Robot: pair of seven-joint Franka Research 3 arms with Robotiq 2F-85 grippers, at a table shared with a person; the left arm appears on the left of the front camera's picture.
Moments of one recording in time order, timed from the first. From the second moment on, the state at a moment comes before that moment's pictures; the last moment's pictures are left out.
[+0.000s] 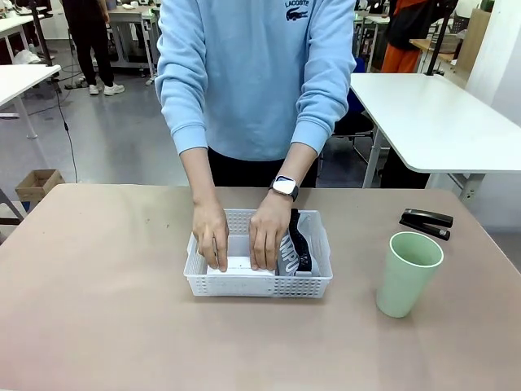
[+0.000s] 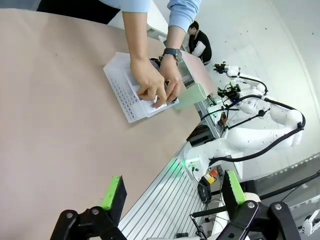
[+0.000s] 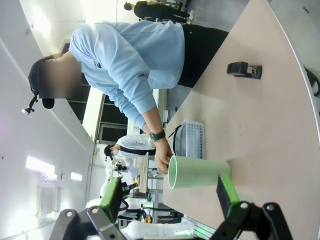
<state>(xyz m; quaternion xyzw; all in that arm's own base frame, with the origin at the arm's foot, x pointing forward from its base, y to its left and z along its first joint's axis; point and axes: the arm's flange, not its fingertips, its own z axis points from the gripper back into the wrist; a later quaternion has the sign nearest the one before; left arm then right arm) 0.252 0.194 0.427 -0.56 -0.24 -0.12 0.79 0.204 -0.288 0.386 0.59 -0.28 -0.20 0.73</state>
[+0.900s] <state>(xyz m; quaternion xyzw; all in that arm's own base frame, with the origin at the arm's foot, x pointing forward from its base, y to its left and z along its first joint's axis) 0.252 0.194 0.427 -0.56 -0.24 -0.12 0.79 0.340 -0.146 0.490 0.24 -0.23 -0.08 0.94</state>
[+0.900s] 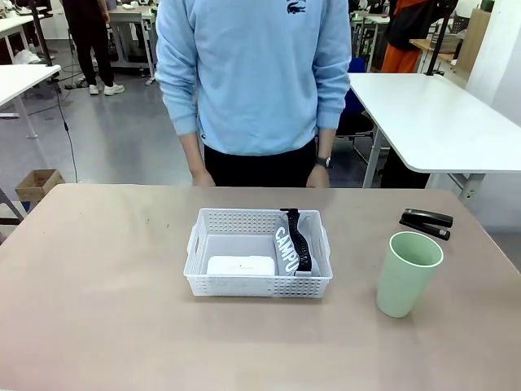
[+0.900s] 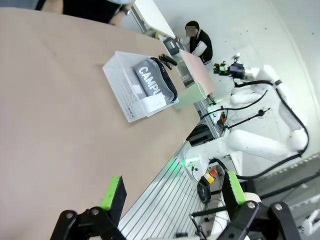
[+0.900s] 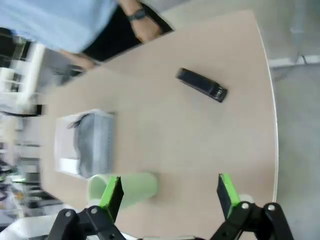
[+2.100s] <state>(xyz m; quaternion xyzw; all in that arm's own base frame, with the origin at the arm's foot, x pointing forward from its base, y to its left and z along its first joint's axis) 0.252 0.194 0.427 -0.56 -0.24 -0.12 0.79 0.415 0.000 0.450 0.02 -0.11 -0.04 0.99</state>
